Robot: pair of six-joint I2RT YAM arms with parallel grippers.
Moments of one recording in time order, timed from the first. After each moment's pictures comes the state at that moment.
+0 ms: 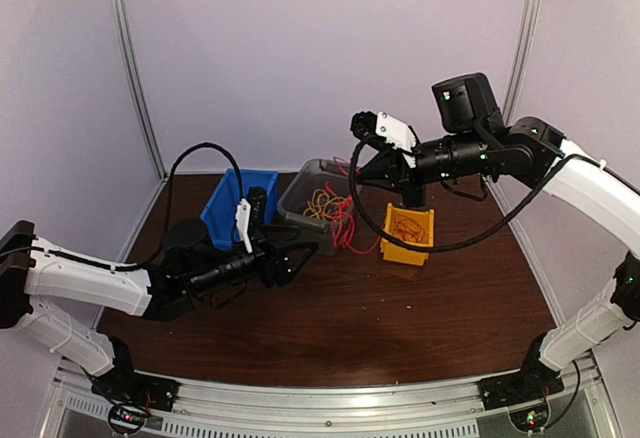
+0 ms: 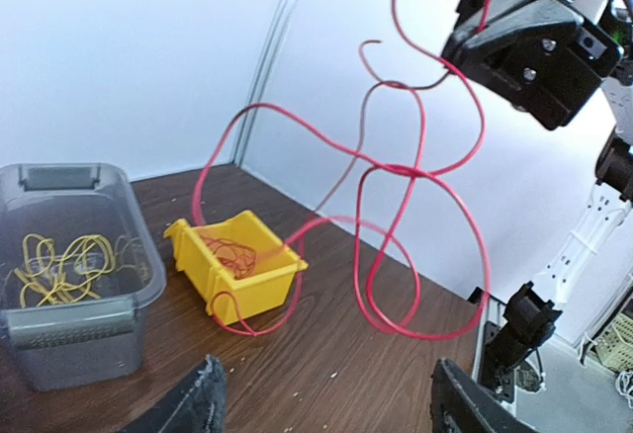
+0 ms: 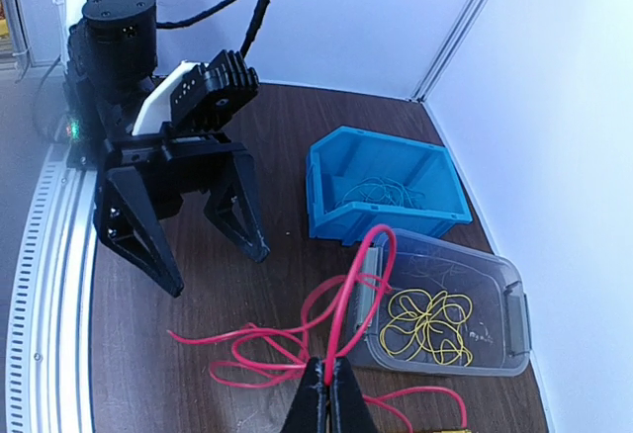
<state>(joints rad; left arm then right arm) -1.01 1.31 0.56 0.76 0.06 -0.35 0.83 1.41 1.58 -0.67 -0.32 -0.52</state>
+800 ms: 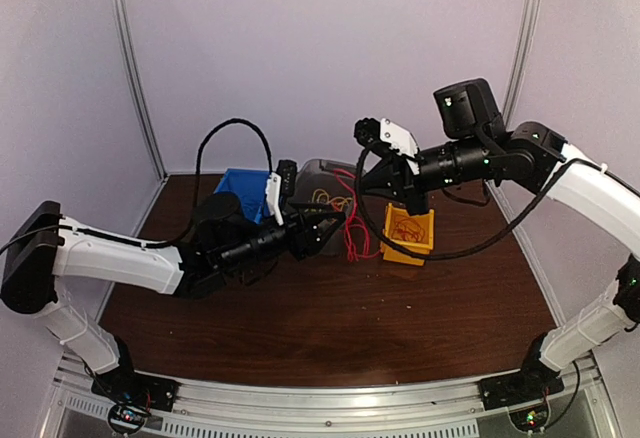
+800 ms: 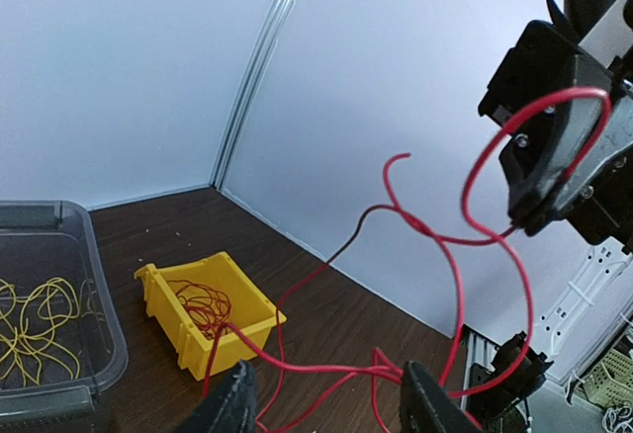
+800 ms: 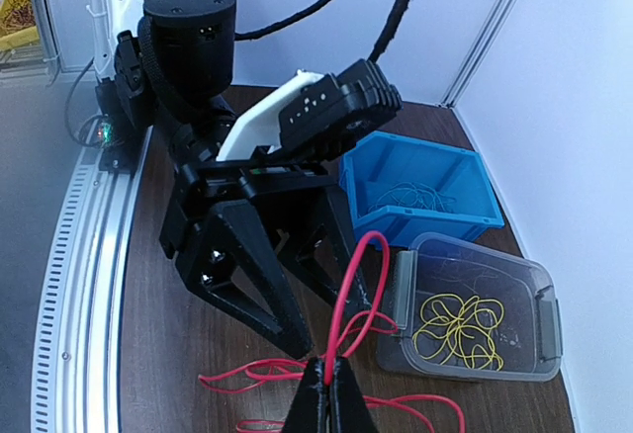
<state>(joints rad) -1.01 1.53 0.81 0.82 0.09 -0.41 0.83 1.40 1.54 -0.66 -0.41 -0.49</state>
